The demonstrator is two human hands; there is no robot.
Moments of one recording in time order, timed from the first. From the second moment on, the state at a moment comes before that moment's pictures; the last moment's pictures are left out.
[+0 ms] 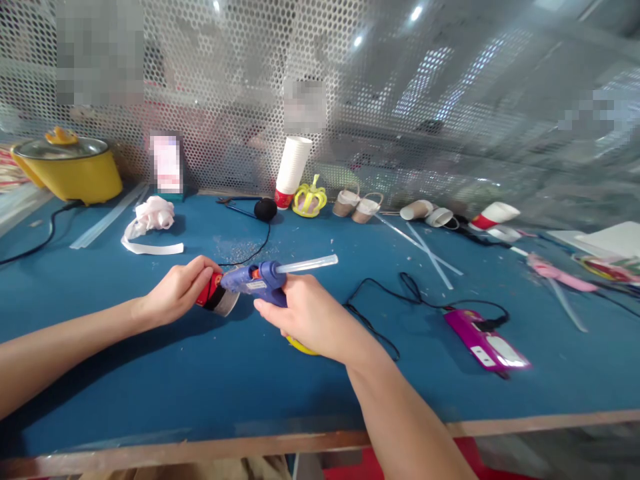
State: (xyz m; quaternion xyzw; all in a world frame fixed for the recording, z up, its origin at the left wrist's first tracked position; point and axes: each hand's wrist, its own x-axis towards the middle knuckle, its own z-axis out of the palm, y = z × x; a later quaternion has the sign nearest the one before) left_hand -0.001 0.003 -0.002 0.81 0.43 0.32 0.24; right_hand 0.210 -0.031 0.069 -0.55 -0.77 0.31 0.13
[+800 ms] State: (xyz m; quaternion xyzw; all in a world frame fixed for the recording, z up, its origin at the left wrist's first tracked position) left_hand -0.001 0.002 -0.004 0.81 0.43 0.32 0.22; right_hand 0.212 -0.025 0.066 -0.54 -0.76 0.32 0.15
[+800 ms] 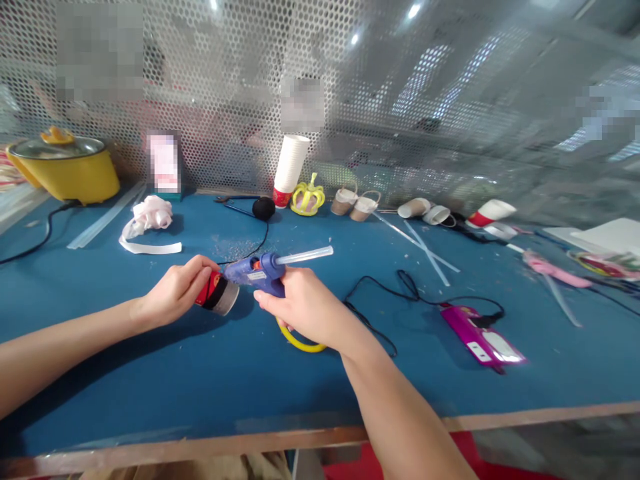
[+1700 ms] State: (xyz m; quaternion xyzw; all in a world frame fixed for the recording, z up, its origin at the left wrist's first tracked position) left_hand 0.001 0.004 0.000 0.78 0.48 0.32 0.26; right_hand 0.205 -0.040 0.066 -0.55 -0.79 0.27 0.11
